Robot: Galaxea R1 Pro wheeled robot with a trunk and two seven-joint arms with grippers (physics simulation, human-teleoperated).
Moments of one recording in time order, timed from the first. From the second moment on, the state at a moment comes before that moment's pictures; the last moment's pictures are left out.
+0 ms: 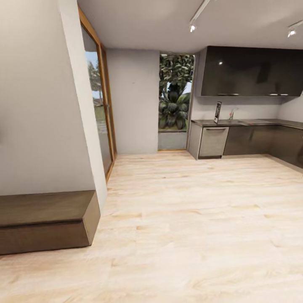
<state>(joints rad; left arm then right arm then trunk) 0.04 0.03 0.01 -0.63 -0.03 -0.03 0.01 -0.17 -0.02 0.00 -0.29 0.01 -0.09 0.00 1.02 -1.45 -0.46</state>
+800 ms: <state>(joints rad) 0.04 0.04 0.01 -0.63 -0.02 -0.03 0.01 -0.17 -0.02 0.00 -0.29 0.01 -0.09 0.00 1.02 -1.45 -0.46</state>
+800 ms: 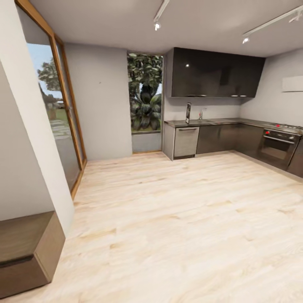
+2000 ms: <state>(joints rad) 0.04 0.04 0.02 -0.63 -0.02 -0.03 0.01 -0.17 -0.02 0.00 -0.29 0.01 -0.09 0.00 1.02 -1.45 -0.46</state>
